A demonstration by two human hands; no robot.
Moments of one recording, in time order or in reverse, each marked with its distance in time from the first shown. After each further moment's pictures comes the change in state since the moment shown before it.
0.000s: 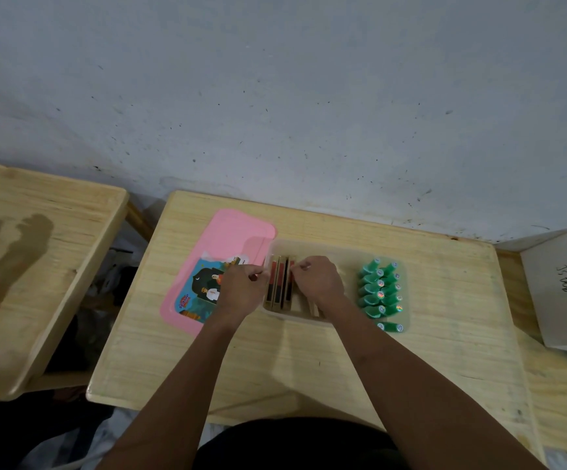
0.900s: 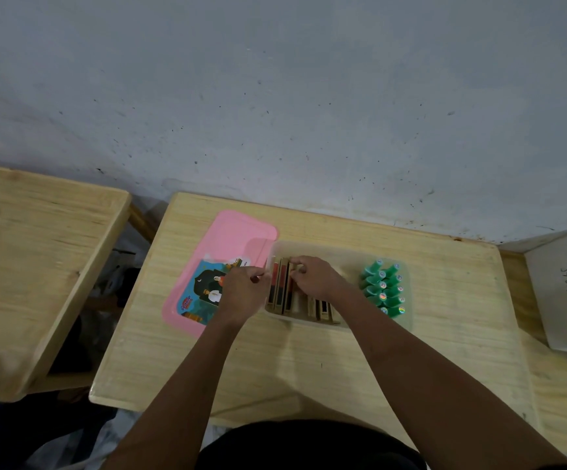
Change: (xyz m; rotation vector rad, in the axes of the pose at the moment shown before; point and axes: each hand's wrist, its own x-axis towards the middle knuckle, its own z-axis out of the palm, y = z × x) left_hand -0.001 0.000 -0.001 0.008 -0.013 0.013; right_hand 0.010 -0.003 -0.012 -0.129 -0.298 -0.191
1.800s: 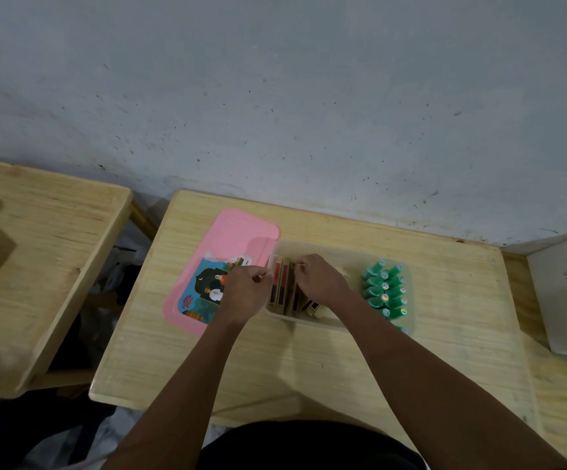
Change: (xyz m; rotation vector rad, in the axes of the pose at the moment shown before) left_hand -0.004 0.004 -0.002 -0.024 -0.012 0.017; right_hand -0.002 0.003 0.005 -0.156 0.077 -0.044
